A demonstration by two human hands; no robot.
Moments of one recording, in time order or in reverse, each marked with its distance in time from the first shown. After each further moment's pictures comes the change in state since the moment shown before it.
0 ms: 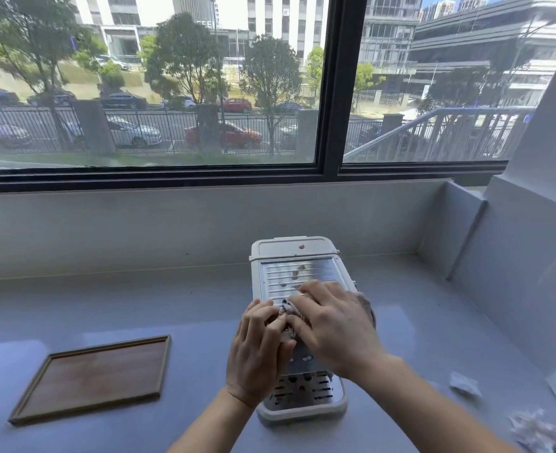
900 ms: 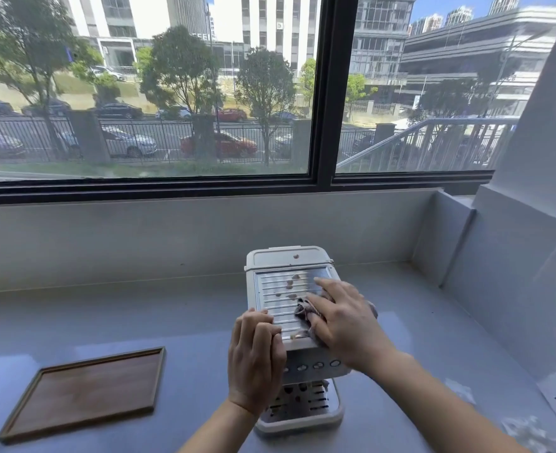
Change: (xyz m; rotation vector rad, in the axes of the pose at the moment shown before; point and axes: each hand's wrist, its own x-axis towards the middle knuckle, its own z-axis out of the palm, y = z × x) left_hand 0.009 0.012 -0.001 -0.101 0.061 -0.208; right_hand 0.006 0.031 -0.003 0.111 -0.021 0.084
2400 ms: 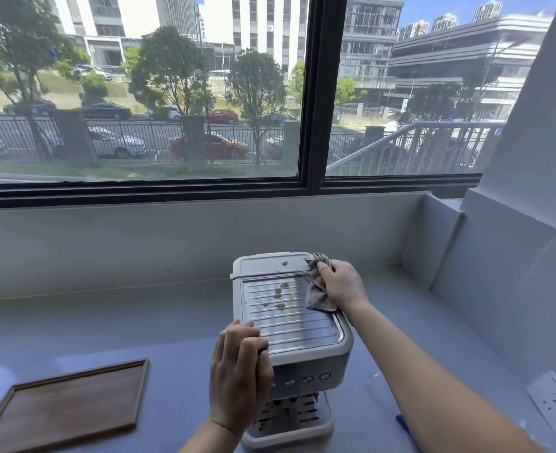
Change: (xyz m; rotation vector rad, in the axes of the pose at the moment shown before) left_hand -0.001 -0.004 0.000 0.033 0.014 0.058; right_hand 0.088 0.056 0.016 0.493 0.039 0.596
